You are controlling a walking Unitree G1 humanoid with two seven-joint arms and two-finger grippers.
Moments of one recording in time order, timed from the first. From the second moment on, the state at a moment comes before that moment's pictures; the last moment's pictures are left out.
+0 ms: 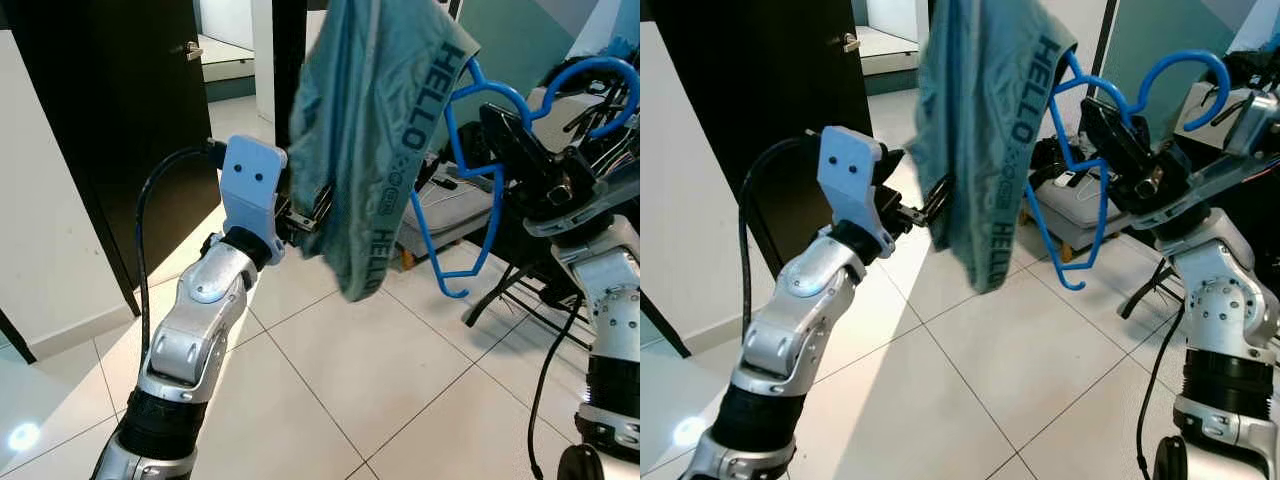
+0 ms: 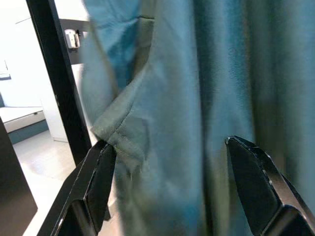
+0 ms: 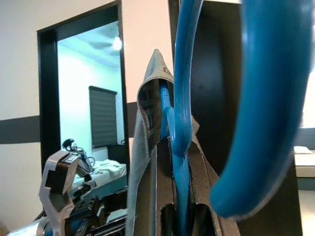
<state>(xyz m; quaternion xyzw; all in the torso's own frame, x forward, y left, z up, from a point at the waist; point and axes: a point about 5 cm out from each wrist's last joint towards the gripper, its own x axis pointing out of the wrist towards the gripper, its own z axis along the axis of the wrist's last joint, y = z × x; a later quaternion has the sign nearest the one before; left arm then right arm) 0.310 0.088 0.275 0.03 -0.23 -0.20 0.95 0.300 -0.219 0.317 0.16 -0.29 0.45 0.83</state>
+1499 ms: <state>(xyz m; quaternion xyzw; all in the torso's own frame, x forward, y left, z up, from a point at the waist) 0.305 0.095 0.240 0.02 -0.19 -0.21 0.96 0.316 -0.230 0.331 0.19 -0.31 0.35 0.86</state>
